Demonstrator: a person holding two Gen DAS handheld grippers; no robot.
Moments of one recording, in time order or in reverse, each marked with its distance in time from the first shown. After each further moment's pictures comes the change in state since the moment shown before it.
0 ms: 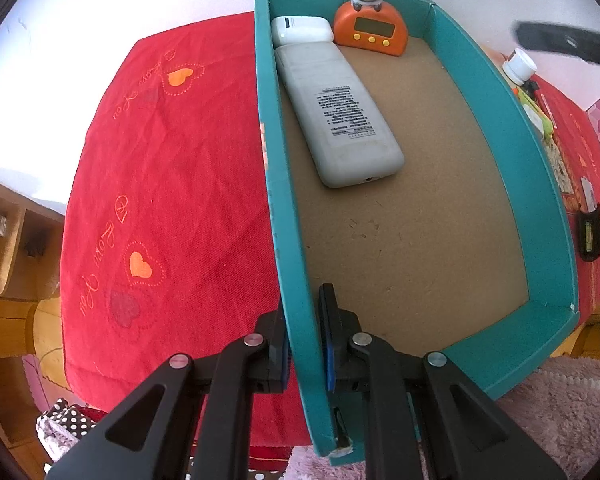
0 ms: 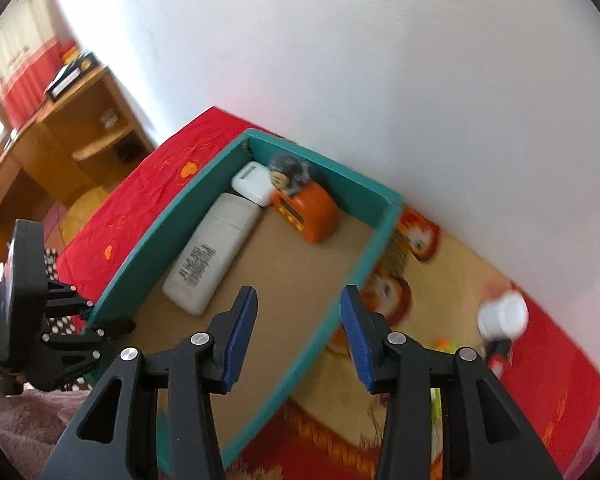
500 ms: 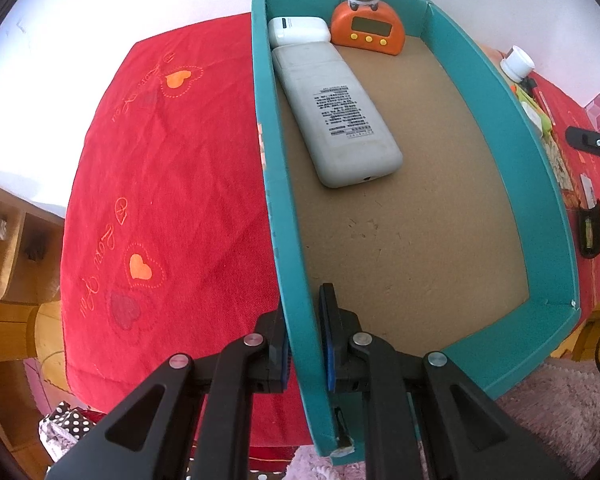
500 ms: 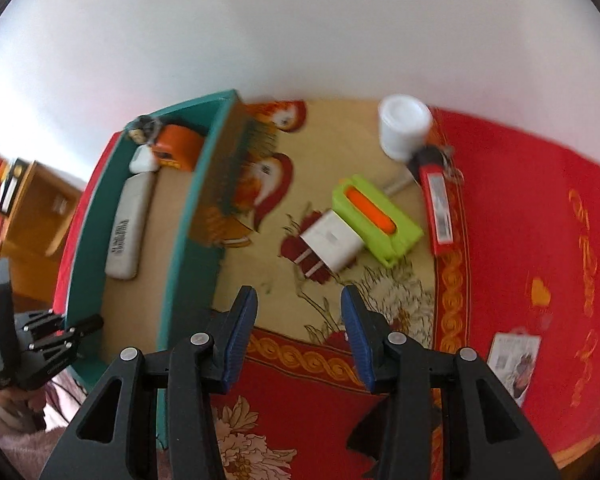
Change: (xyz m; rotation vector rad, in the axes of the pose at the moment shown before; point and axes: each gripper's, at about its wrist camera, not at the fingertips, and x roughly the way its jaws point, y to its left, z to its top) left arm -0.001 -0.001 0.001 0.004 0.002 0.001; right arm -0.001 -0.083 -0.101 0.493 0.060 -0.028
